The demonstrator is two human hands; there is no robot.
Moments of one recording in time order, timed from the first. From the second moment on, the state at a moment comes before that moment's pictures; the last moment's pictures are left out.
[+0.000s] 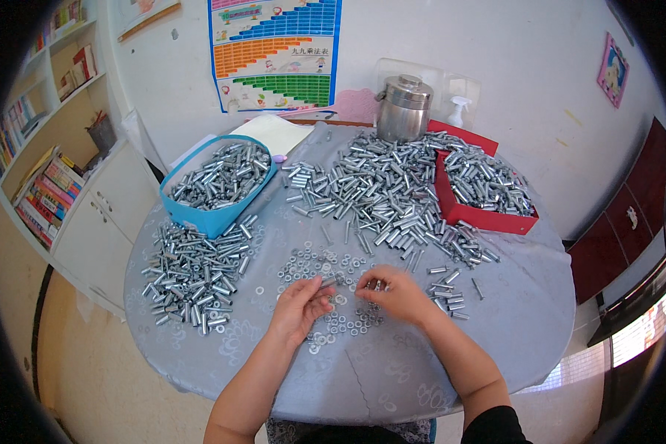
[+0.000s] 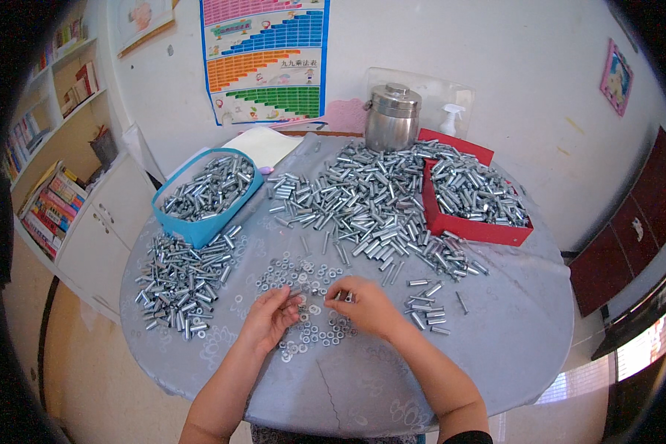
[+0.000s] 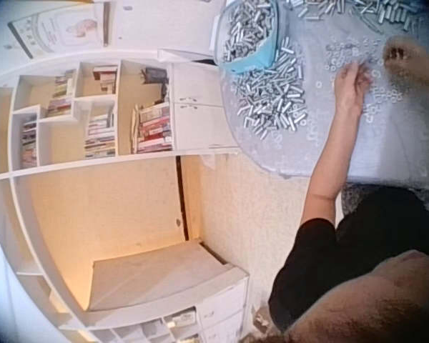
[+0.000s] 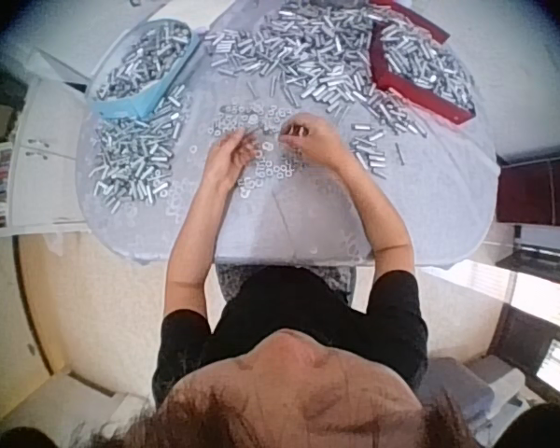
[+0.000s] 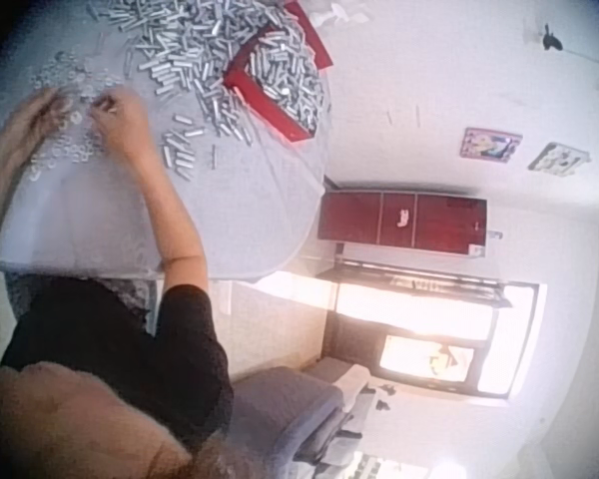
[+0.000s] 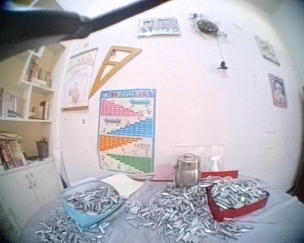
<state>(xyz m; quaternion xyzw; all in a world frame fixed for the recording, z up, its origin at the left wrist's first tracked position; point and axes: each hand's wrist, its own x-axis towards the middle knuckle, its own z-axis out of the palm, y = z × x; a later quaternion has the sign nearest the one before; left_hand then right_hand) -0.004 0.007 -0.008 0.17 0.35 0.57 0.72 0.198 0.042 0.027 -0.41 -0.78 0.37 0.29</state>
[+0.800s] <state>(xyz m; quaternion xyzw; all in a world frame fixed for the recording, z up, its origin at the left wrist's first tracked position) 0.000 0.006 -0.010 0.20 0.34 0.56 0.73 0.192 0.044 0.017 -0.33 -0.57 0.60 0.44</state>
